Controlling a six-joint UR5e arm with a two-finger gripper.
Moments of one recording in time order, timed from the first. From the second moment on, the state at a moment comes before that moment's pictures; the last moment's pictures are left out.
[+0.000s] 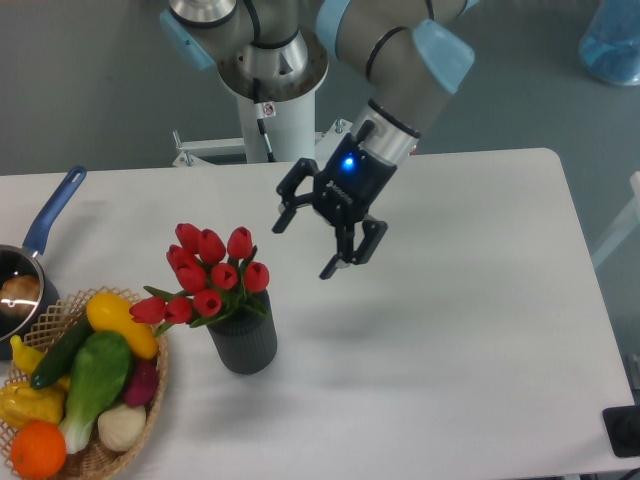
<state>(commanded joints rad) 2.62 -1.68 -1.87 -1.09 0.73 1.47</state>
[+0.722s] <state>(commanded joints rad) 2.61 -1.71 -1.90 -1.08 0.63 1.41</state>
